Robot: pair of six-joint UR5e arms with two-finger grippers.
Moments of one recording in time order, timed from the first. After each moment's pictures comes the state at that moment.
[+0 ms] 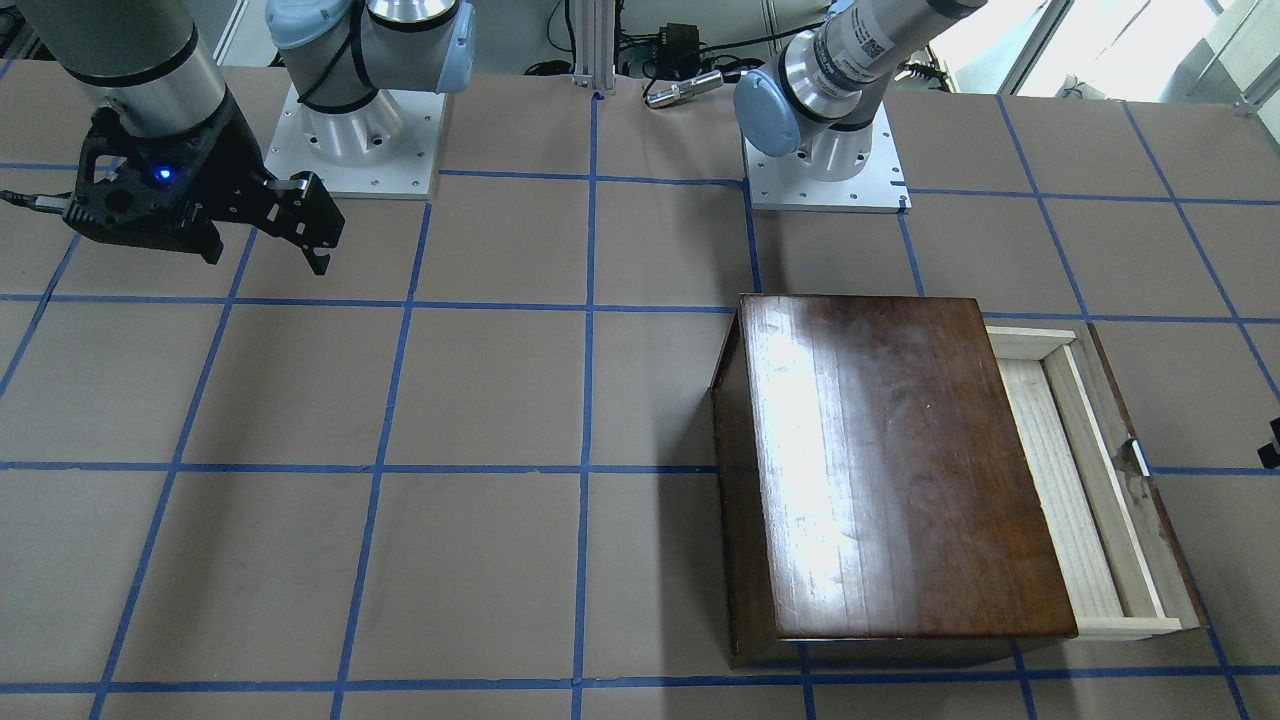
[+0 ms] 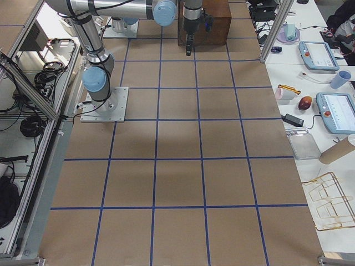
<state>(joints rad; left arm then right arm) -0.85 -2.09 -1.27 -1.30 1.53 0.84 1.52 -1.59 1.63 -1.60 -1.59 0.04</state>
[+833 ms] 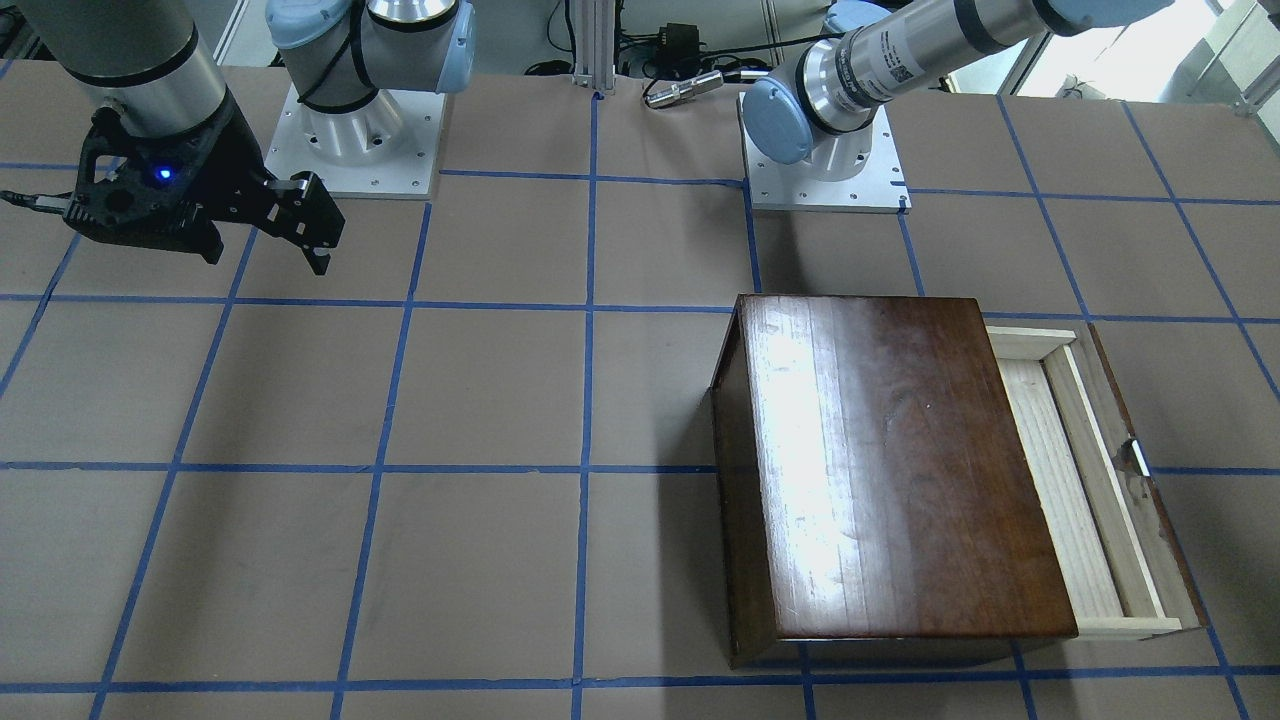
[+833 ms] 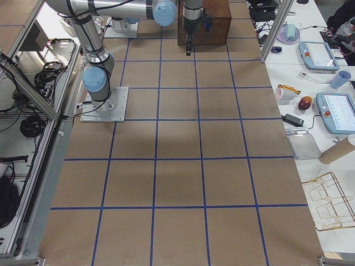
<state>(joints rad) -0.76 -2.24 -1.17 -1.15 1.53 0.90 1.52 -1.59 1.63 -1.60 -1.59 0.04</state>
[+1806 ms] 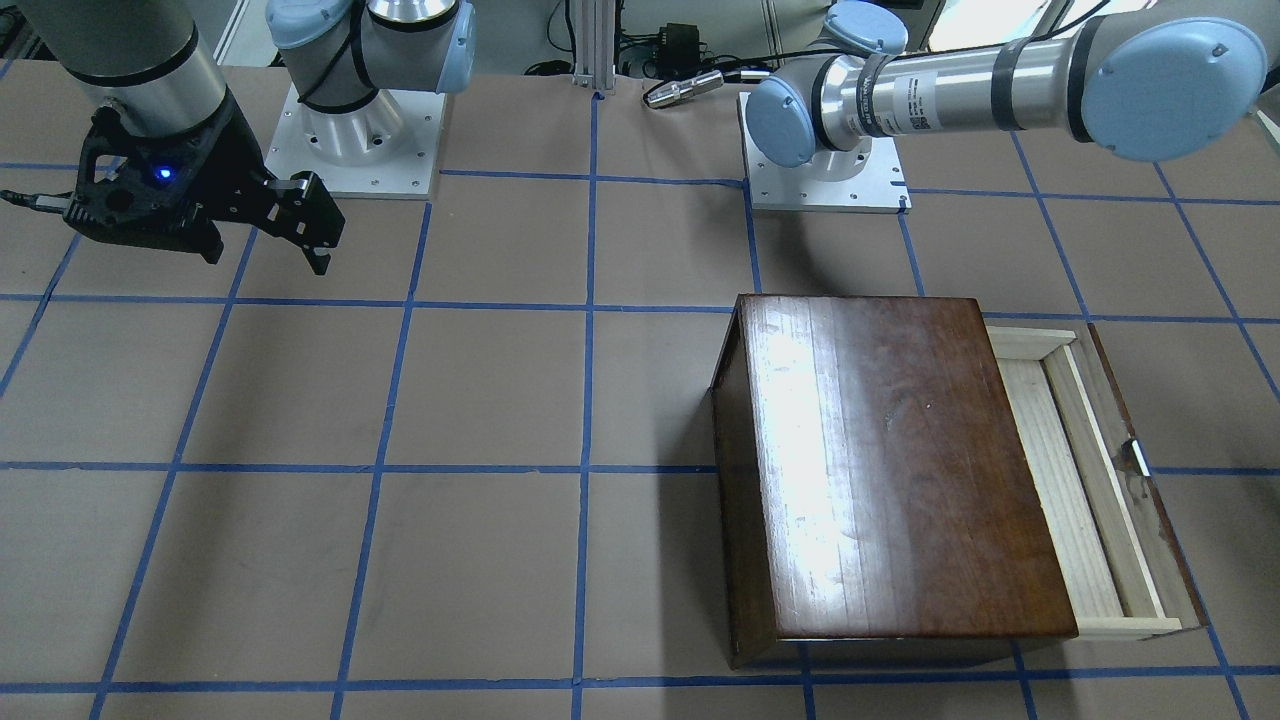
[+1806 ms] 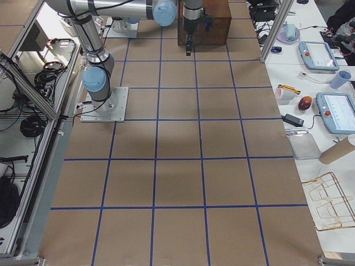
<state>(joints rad) -0.74 -2.53 -0.88 -1.06 1.50 1.06 1.52 -1.59 1.63 -1.60 -1.59 0.04</state>
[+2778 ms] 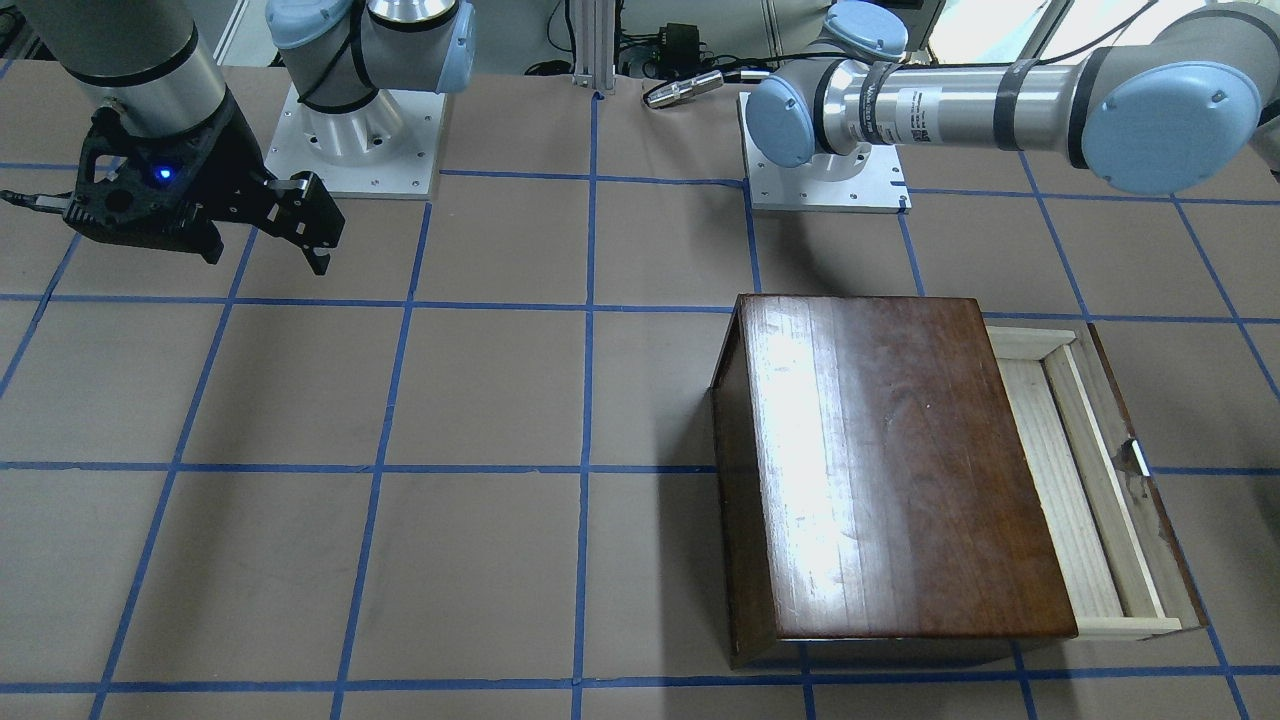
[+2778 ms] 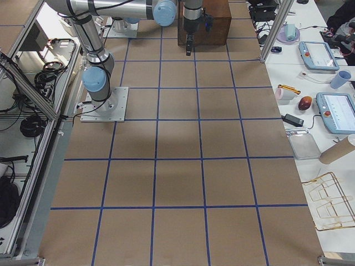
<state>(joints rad) -0.74 -2.60 -0.86 -0.99 1.49 1.09 1.52 -1.59 1.63 -1.60 -1.59 0.04</state>
